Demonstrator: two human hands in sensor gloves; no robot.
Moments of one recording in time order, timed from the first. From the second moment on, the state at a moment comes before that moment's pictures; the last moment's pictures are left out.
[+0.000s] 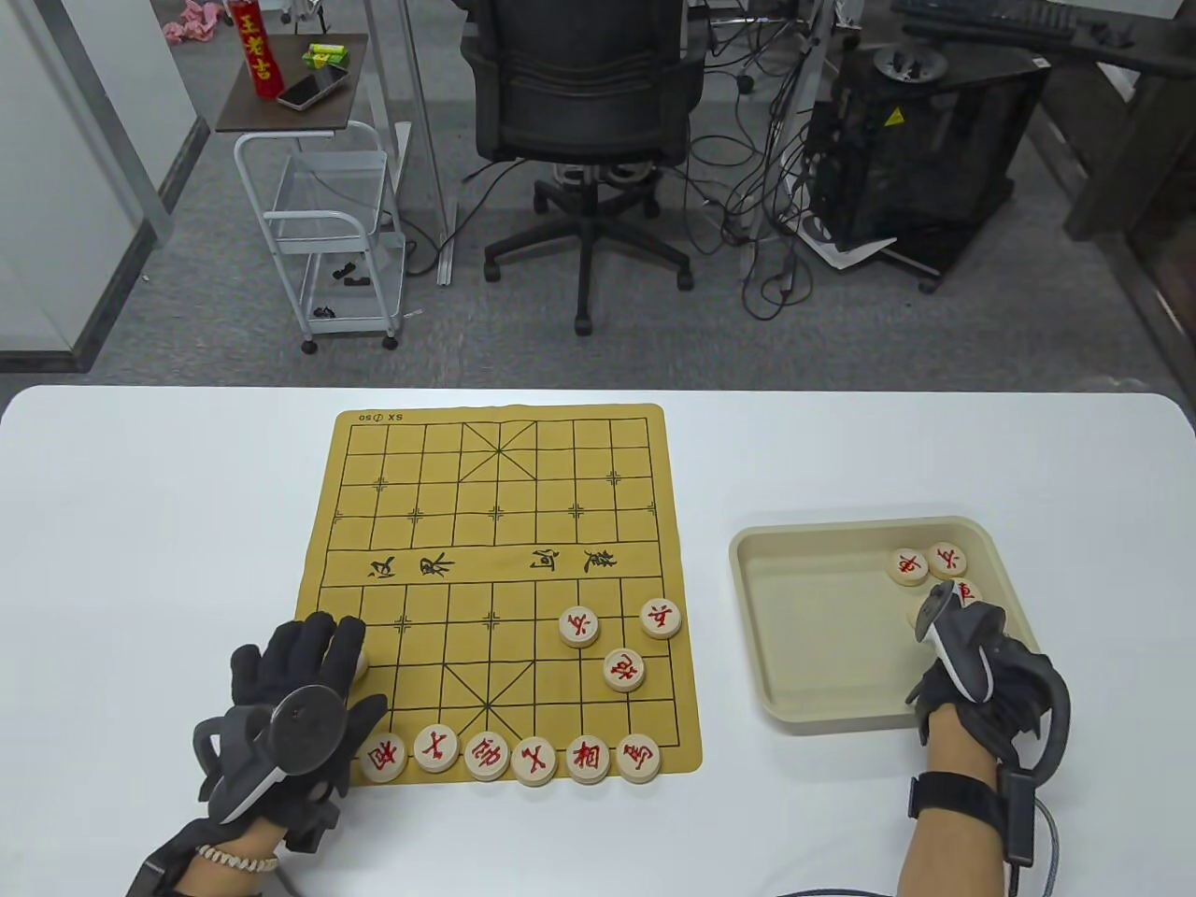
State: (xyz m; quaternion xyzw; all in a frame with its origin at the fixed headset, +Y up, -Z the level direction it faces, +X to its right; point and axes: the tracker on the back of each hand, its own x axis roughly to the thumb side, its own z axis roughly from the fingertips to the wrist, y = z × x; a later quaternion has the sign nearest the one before) left_hand -0.300 -0.743 -0.260 0.07 -0.03 0.07 0.99; right_hand 0.328 -0.766 -0.336 0.37 -0.11 -0.91 0.14
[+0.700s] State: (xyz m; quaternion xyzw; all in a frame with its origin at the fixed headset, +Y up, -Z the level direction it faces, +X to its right) left_hand -0.297 -0.745 -0.261 0.06 -0.04 0.06 1.00; right_hand 0.322 -0.749 -0.319 0.32 0.00 -0.94 0.13
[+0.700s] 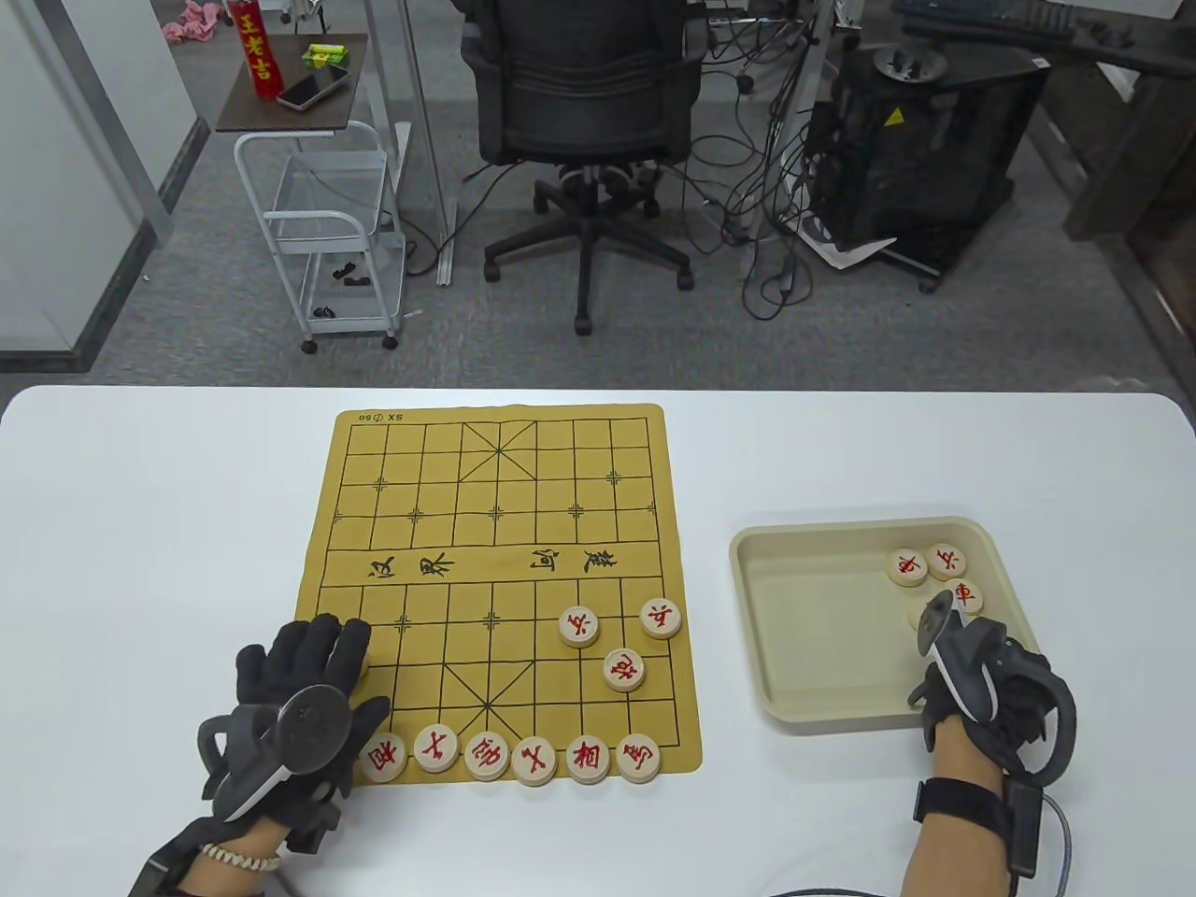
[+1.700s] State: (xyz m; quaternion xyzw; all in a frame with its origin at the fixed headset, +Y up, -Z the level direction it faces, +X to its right) left_hand -0.279 -0.748 -0.255 0.06 -0.09 0.04 0.99; right_hand 0.007 -0.731 -0.227 -0.18 0.18 -0.96 -0.07
